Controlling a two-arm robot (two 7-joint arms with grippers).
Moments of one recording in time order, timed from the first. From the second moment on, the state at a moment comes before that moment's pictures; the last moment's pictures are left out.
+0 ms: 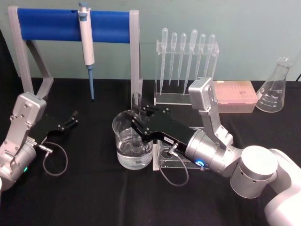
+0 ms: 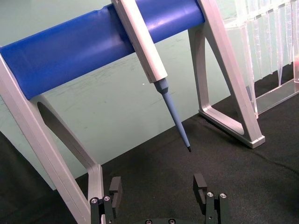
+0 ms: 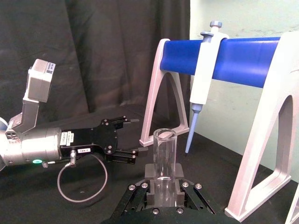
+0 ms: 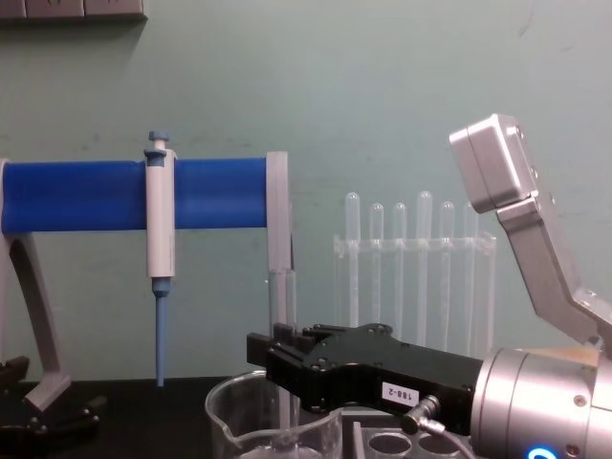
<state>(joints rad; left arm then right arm) -0.20 0.60 0.45 -1.41 -0.25 -0.12 0.03 0.35 0.28 -0.55 -1.38 0.39 -0.06 0.51</state>
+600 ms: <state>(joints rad) -0.20 0.60 0.45 -1.41 -0.25 -0.12 0.03 0.35 0.28 -0.55 -1.38 0.39 -0.06 0.51</state>
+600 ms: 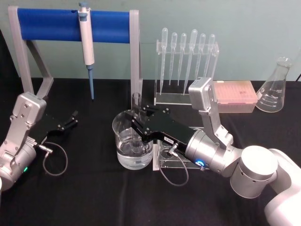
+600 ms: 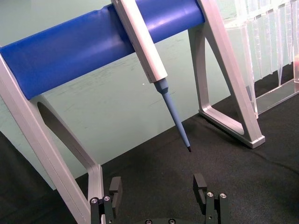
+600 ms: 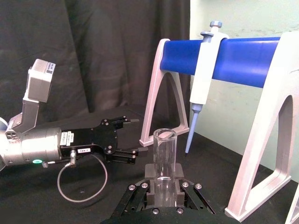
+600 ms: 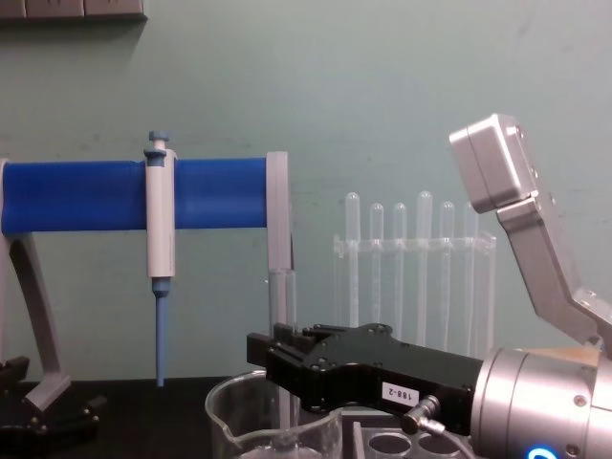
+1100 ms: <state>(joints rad) -0.20 0.60 0.45 -1.41 -0.25 -0.12 0.03 0.35 0.28 -0.55 -1.39 0.39 -0.06 0.51</state>
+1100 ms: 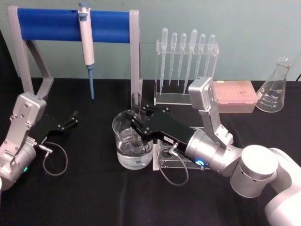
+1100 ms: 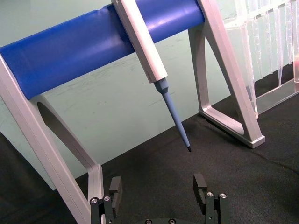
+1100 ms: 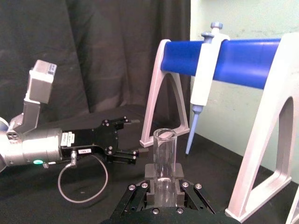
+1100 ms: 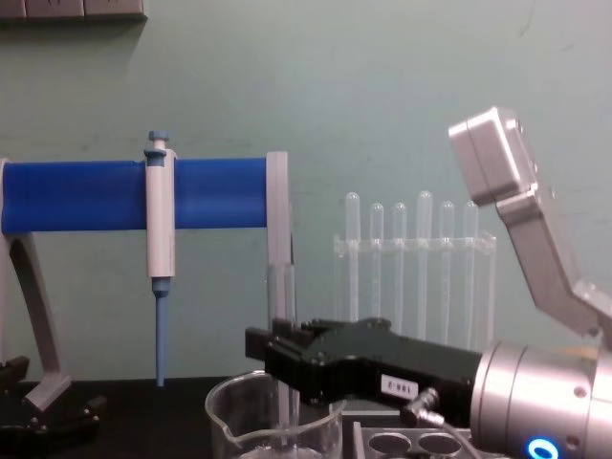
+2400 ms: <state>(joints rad) -0.20 0.60 0.45 -1.41 -0.25 -0.12 0.03 0.23 0.52 -0.37 -1.80 0.45 0.09 0.41</state>
